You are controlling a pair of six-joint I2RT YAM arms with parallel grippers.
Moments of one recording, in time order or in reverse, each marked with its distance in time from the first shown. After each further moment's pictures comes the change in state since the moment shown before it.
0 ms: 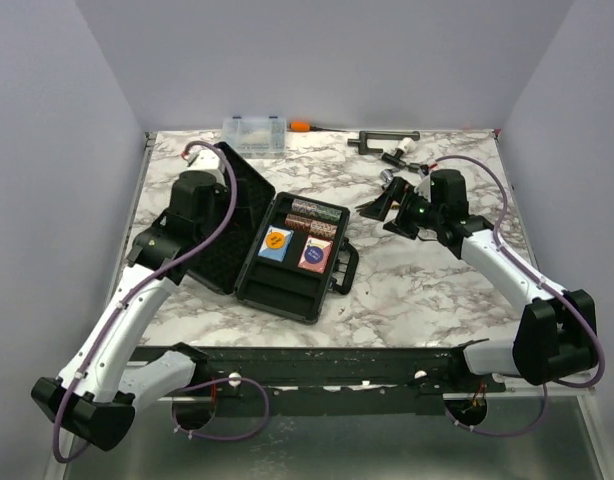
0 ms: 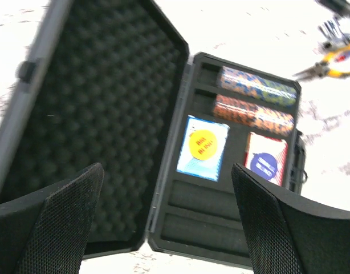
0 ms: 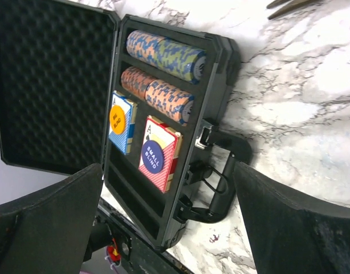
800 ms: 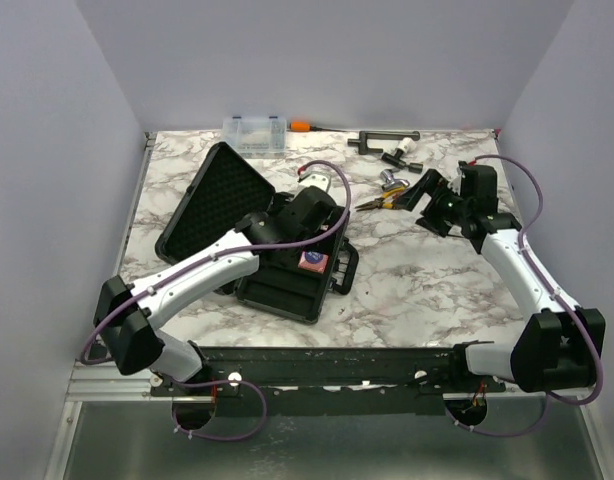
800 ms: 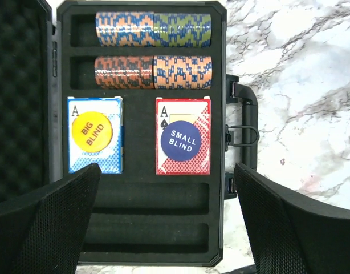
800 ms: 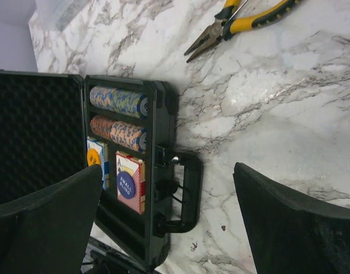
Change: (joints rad) left arm -0.435 0.458 0.148 0.010 -0.184 -0.130; right arm -0.161 -0.056 0.066 -0.172 0.111 -0.021
